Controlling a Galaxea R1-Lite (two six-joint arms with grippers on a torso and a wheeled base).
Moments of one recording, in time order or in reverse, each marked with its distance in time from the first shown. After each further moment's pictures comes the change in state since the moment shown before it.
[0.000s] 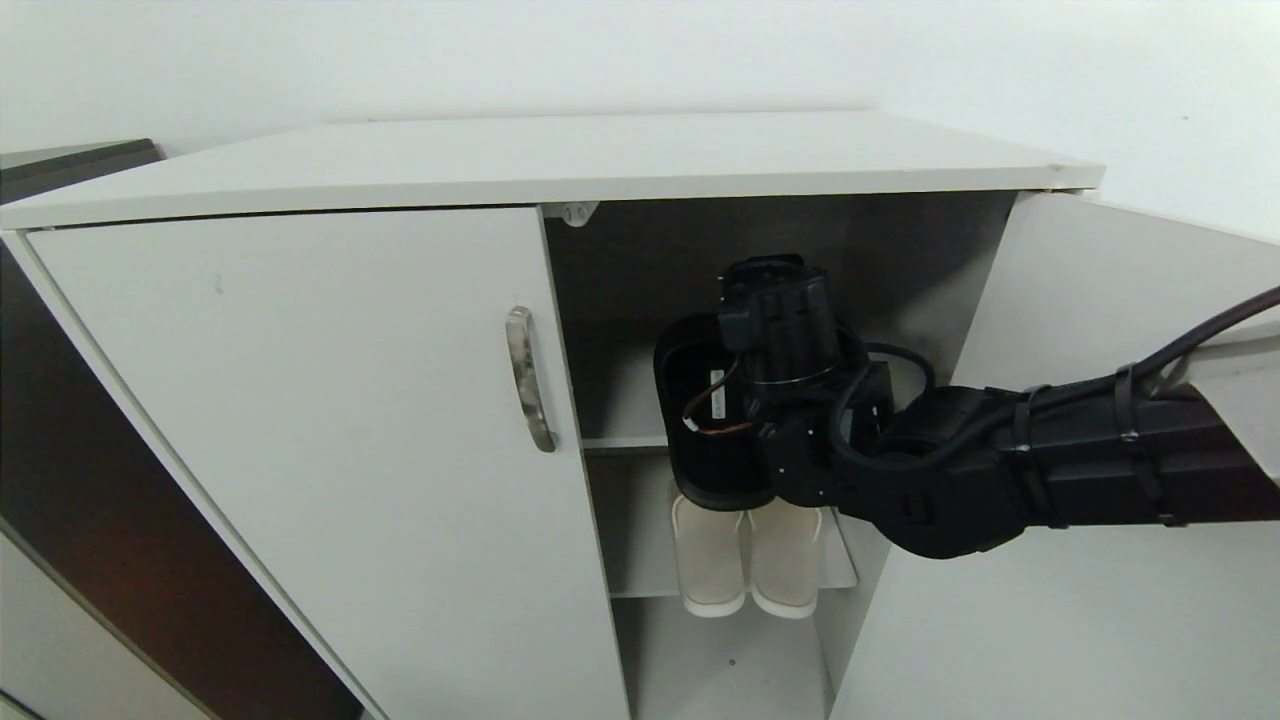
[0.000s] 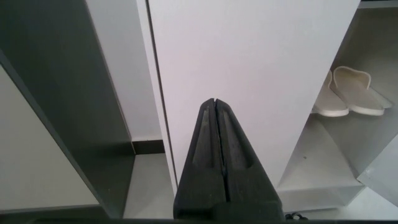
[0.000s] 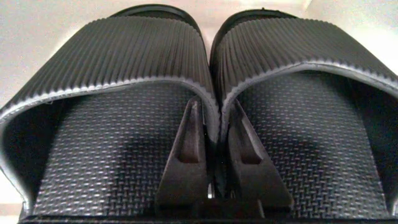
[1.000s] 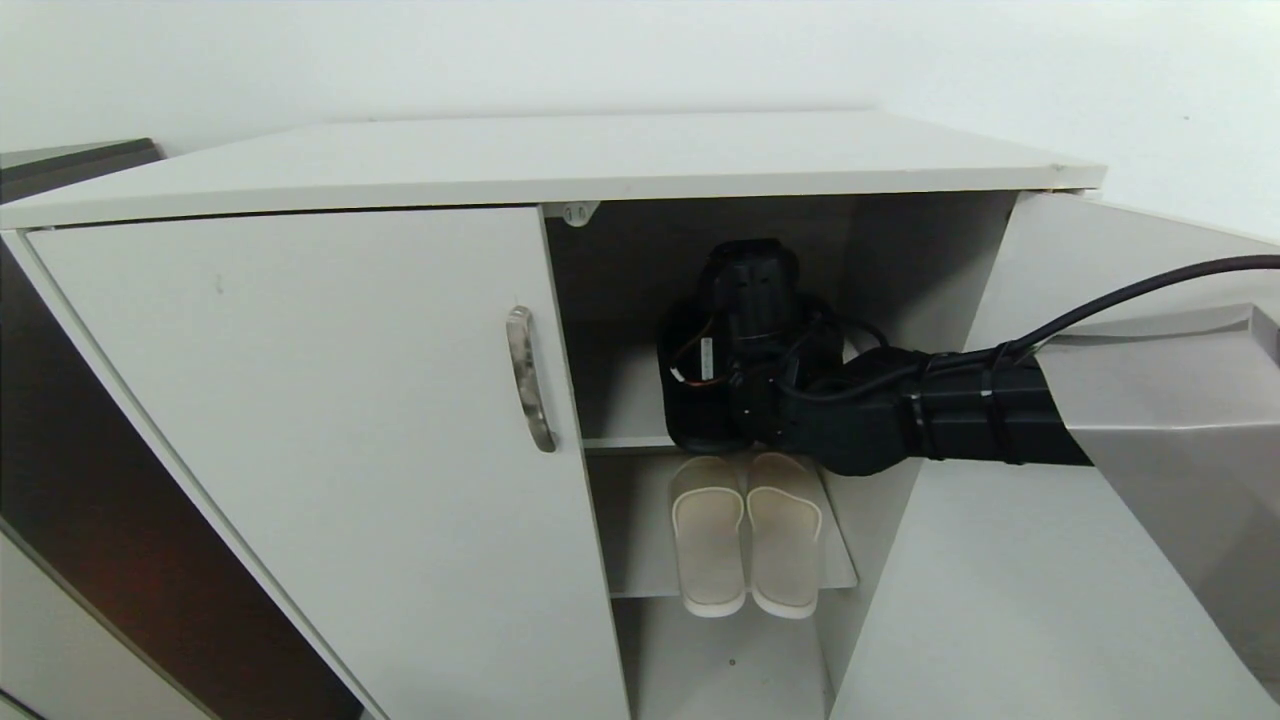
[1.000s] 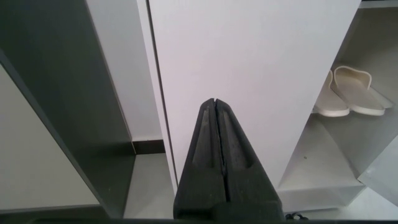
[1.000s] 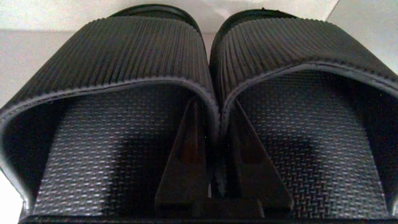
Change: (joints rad) left arm 0.000 0.000 0.000 0.000 0.003 0.001; right arm -0.090 0.190 -0.333 0.120 0.031 -0.013
